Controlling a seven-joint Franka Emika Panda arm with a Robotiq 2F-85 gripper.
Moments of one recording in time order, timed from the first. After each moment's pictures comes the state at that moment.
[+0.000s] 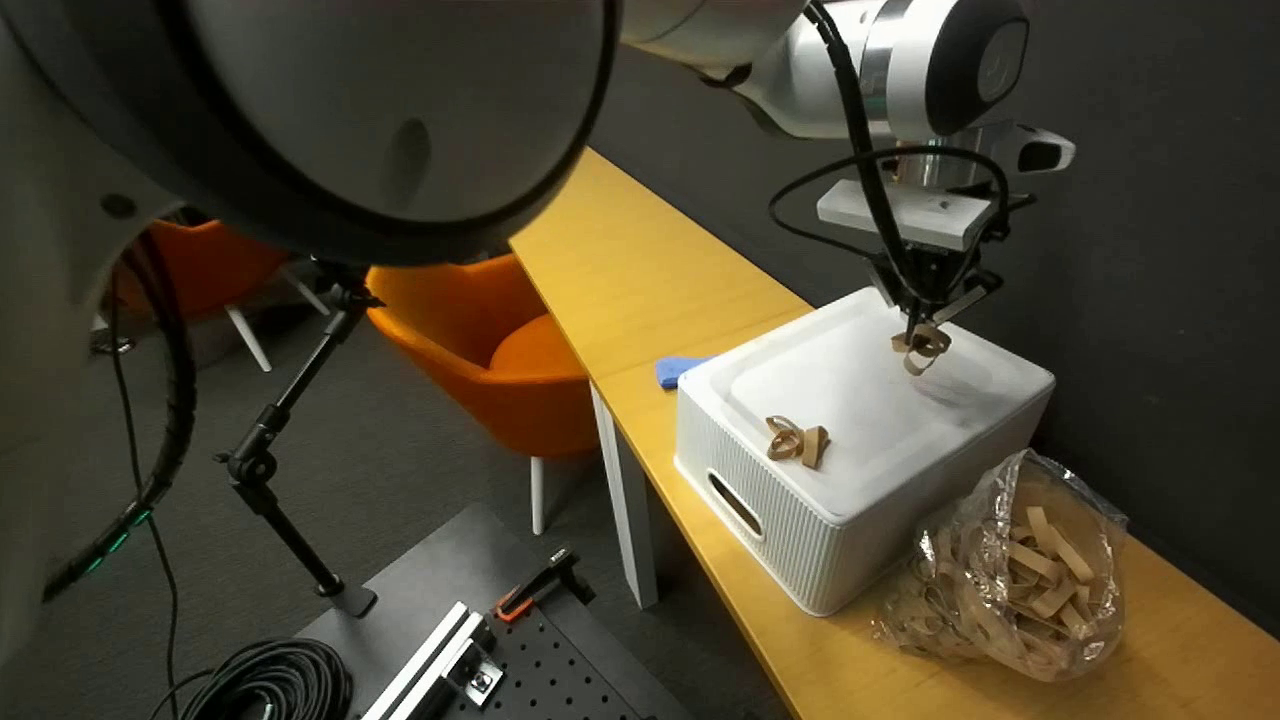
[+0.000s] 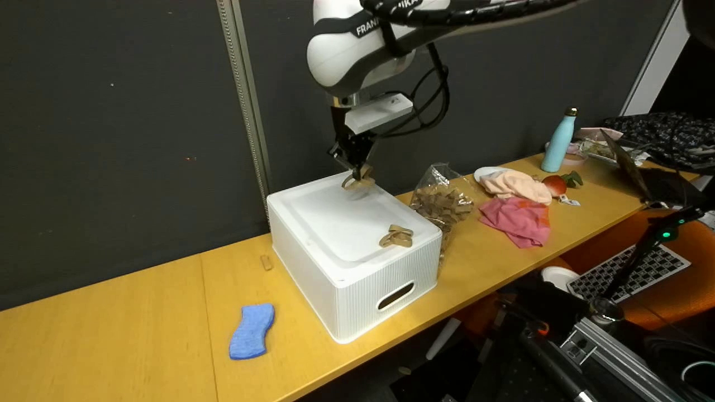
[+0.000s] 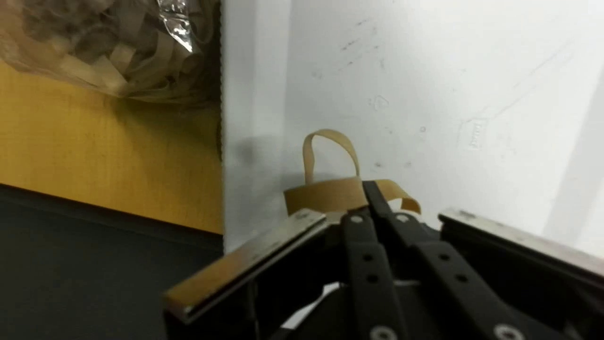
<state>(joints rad) 0.02 0.64 -0.08 -1.33 -0.10 1.97 0.14</state>
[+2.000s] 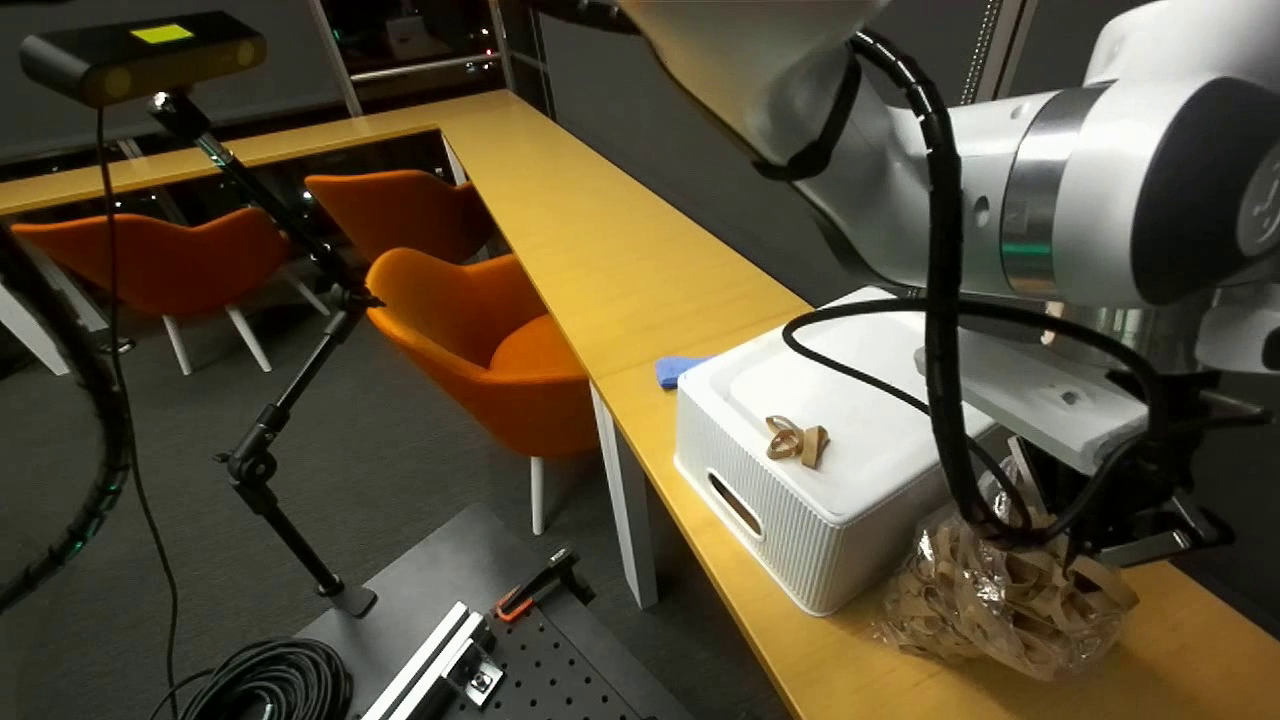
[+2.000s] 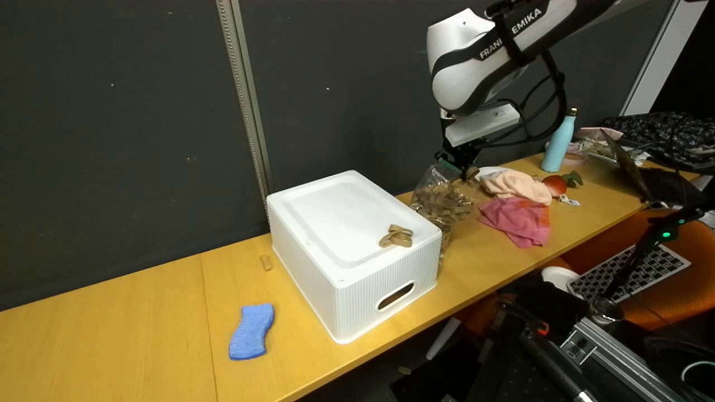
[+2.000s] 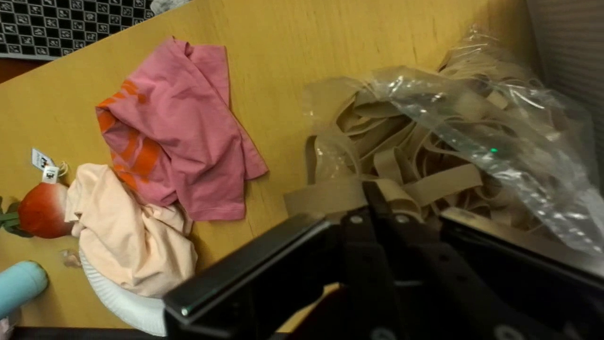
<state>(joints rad) -0.11 0.35 -0.23 -1.88 -0.29 2.14 0.45</state>
